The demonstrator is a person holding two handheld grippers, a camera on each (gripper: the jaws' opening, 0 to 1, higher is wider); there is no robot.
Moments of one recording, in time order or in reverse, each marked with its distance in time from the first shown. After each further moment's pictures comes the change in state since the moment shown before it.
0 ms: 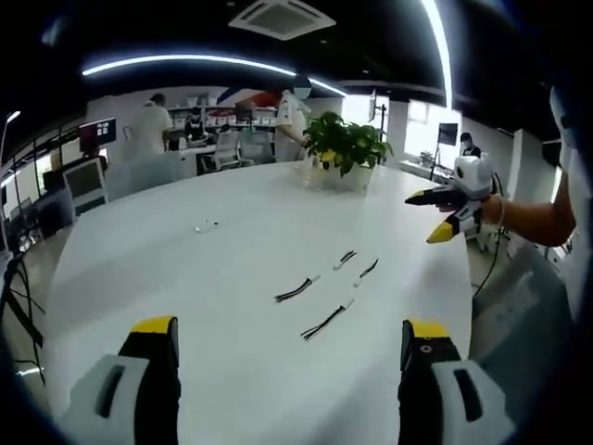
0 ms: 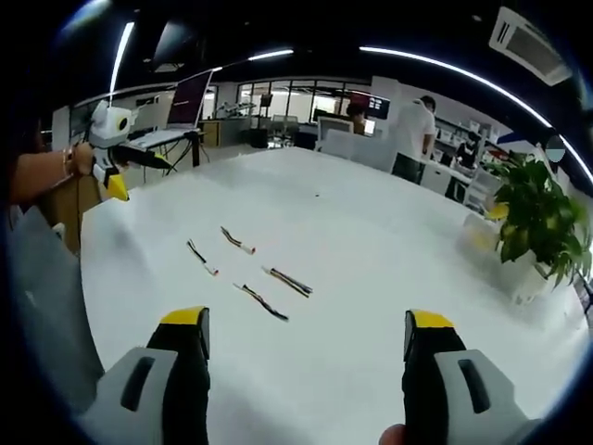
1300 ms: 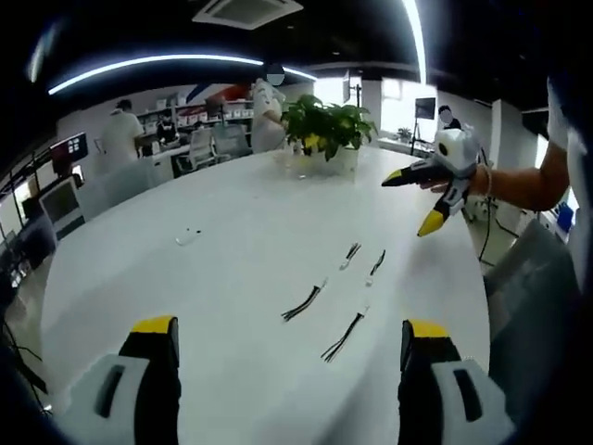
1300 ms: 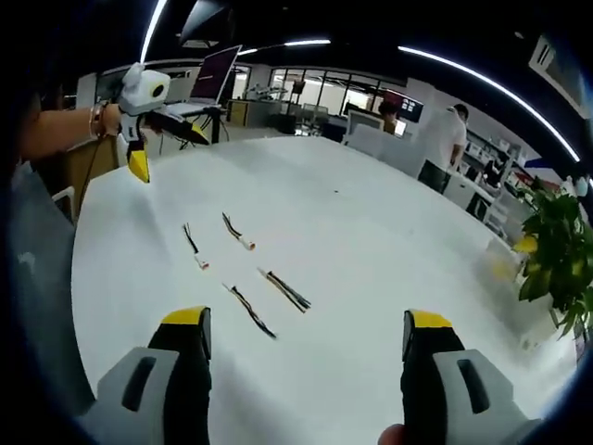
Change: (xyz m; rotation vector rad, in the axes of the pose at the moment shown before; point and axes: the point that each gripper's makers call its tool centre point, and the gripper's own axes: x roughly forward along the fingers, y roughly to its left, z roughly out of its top) left arm 0.052 0.017 0.011 0.129 0.059 -0.084; right arm 0.046 -0.006 0.006 -0.146 0.050 0.088
